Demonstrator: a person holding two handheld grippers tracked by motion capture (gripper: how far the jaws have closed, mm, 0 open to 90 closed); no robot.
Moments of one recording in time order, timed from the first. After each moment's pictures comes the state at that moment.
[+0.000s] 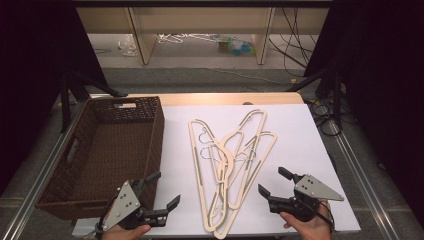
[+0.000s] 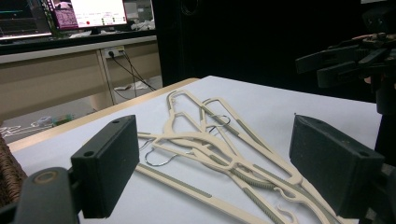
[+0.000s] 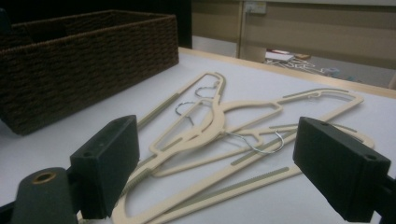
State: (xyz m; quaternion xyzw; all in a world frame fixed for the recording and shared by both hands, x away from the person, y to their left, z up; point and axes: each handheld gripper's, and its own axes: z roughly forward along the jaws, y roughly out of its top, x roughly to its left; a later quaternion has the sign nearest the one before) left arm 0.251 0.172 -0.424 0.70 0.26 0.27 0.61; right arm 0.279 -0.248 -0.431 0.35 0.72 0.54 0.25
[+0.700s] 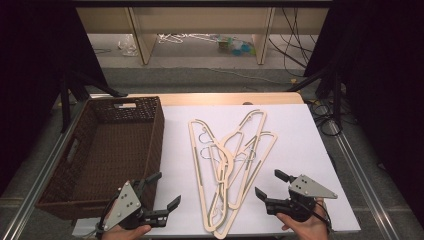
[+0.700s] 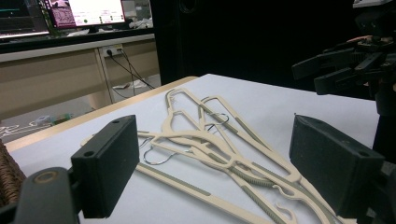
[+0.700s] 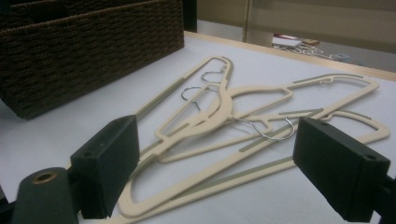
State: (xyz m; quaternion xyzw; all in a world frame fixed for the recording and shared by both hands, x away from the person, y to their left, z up) left arm 0.251 0.172 -0.425 0.70 0.25 0.26 0.61; right arm 0.280 -0.243 -0.435 0.35 0.74 0.52 0.23
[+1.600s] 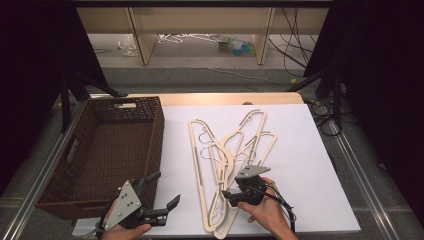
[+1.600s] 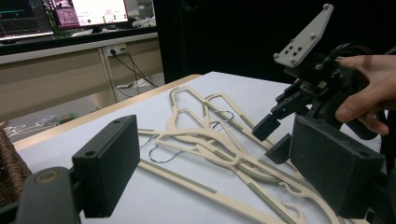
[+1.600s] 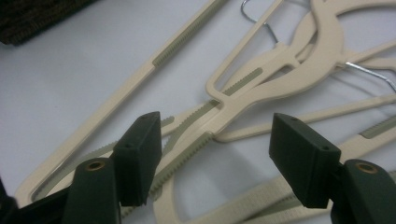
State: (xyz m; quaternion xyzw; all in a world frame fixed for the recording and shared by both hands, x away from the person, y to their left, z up) left arm 0.253 0.173 -0.426 0.70 0.25 0.27 0.60; right arm 0.329 -0.150 -0.464 0.36 0.85 0.36 0.10
